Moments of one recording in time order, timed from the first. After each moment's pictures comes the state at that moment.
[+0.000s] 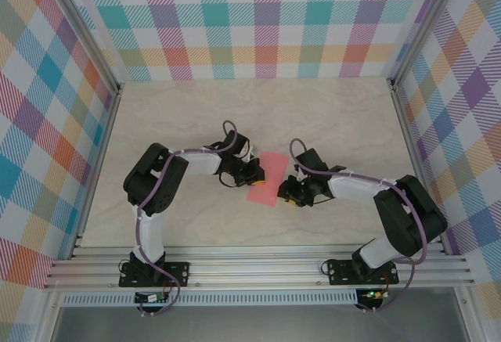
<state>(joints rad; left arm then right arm) -0.58 1.99 1.13 -0.17 0.62 -0.78 0.55 1.51 0.69 -0.29 -0.39 0.90</state>
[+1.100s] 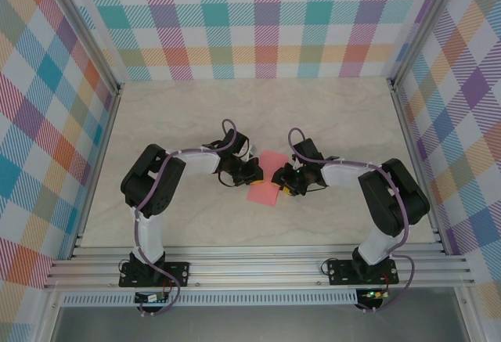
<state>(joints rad) -0.58 1.97 1.13 -0.22 0.59 -0.76 0.52 1.68 0.80 -0.19 -0.44 0.98</state>
